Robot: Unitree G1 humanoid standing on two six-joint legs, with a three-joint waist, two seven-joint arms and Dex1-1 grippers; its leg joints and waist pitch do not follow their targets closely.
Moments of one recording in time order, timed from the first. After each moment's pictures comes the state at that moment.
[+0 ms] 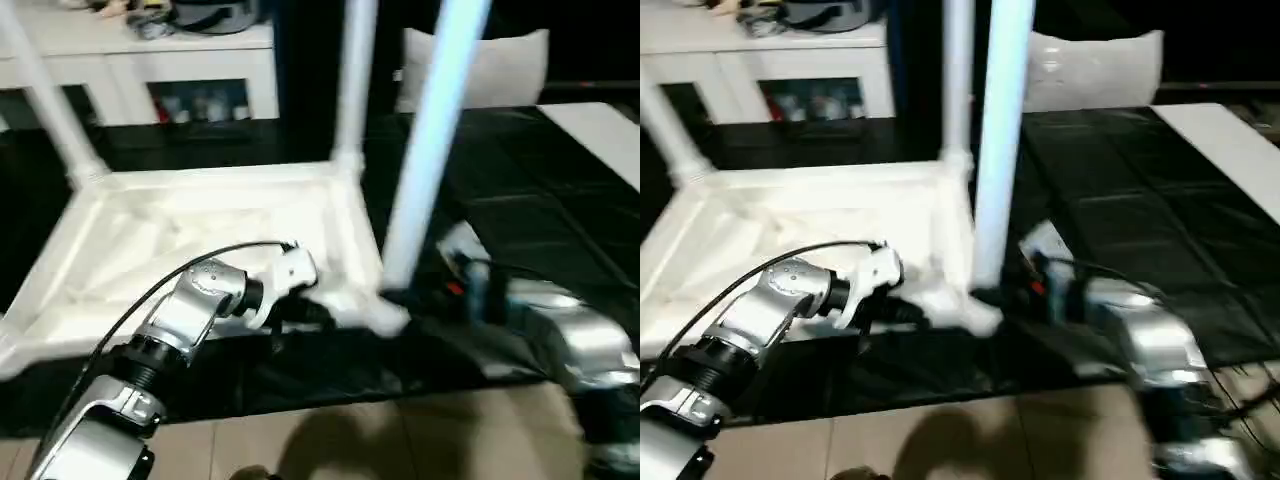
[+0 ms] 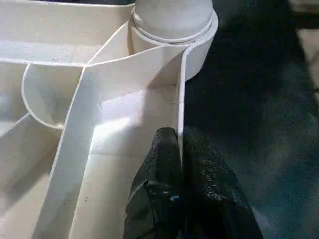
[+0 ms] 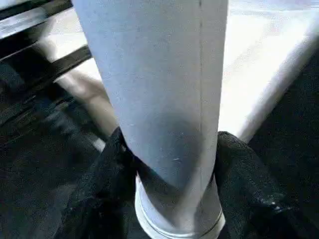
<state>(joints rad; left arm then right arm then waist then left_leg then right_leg) -0.59 0.30 -0.32 0.48 0.01 0.31 -1.08 -0.40 -0.36 0.05 0.19 0.26 0.56 0.83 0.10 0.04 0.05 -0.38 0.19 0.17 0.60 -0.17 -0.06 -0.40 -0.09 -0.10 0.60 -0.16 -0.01</state>
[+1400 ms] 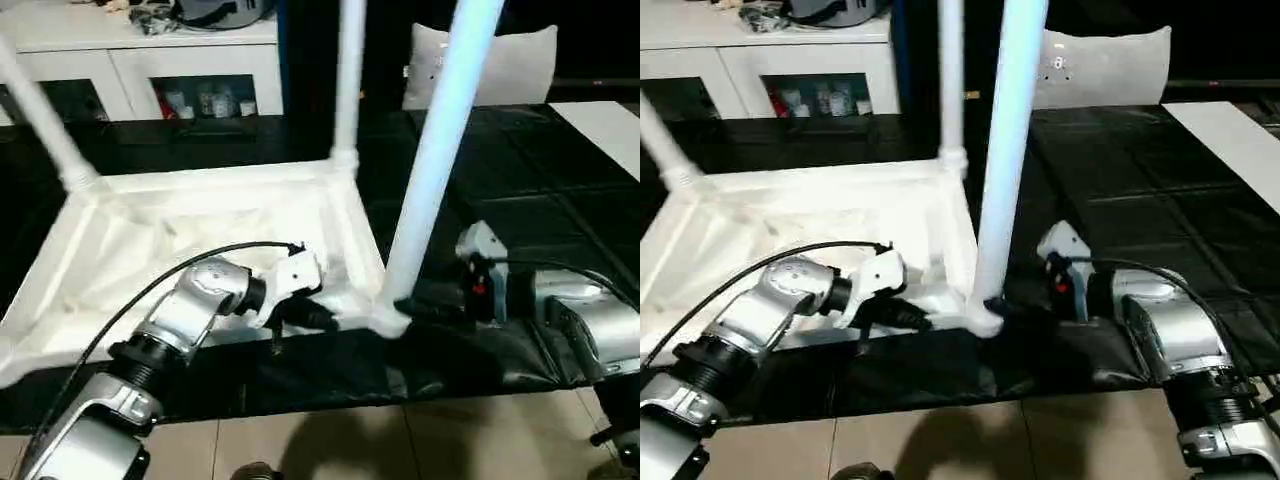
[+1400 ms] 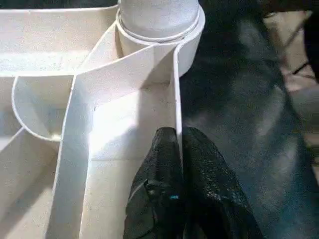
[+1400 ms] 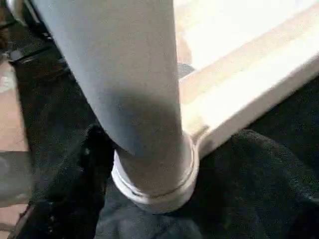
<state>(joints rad) -0.59 0.38 -0.39 0.46 -0.01 0.18 -1.26 -0.41 -0.57 0.13 0.27 0.27 0.41 1.18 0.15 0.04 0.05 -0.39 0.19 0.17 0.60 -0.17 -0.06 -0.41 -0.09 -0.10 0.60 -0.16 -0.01</state>
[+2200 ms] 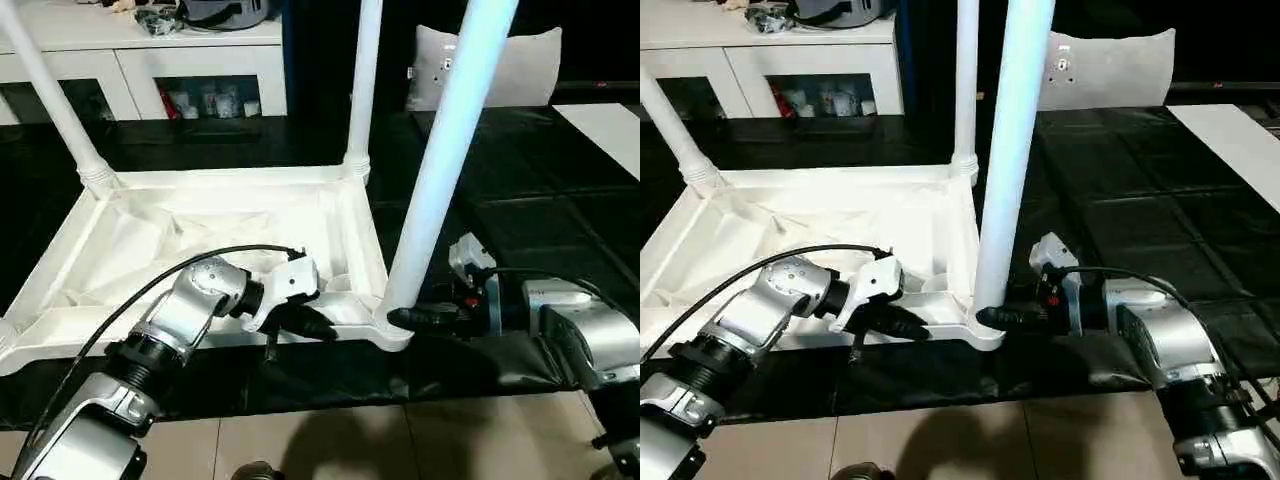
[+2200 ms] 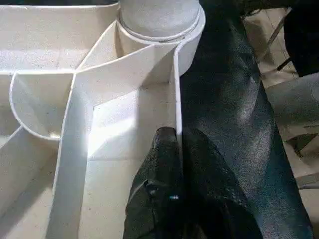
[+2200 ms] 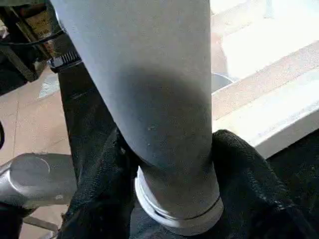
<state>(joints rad) -0.59 0.37 -0.39 0.45 -0.02 0.19 -1.30 -0.37 -0.55 0.13 0.21 0.31 0.45 1.24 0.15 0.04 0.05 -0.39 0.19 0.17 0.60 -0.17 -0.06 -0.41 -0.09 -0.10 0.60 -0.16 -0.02</state>
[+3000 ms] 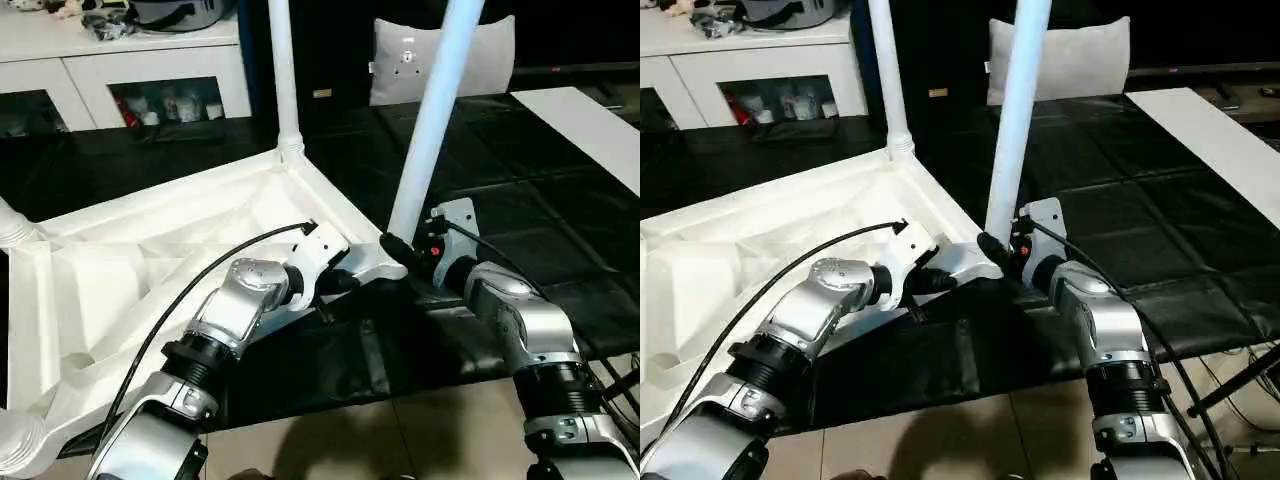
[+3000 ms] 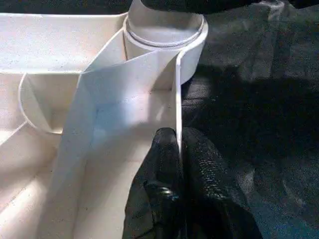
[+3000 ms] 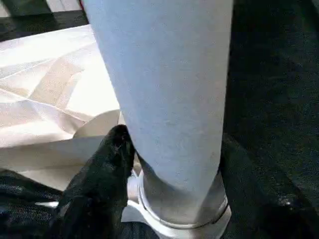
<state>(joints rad) -0.62 0.15 -0.28 0.49 0.03 0.41 -0.81 -0.46 -0.22 -0.04 0.33 0.21 0.46 0.53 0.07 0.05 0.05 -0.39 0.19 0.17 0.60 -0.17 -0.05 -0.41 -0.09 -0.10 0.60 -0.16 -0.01</state>
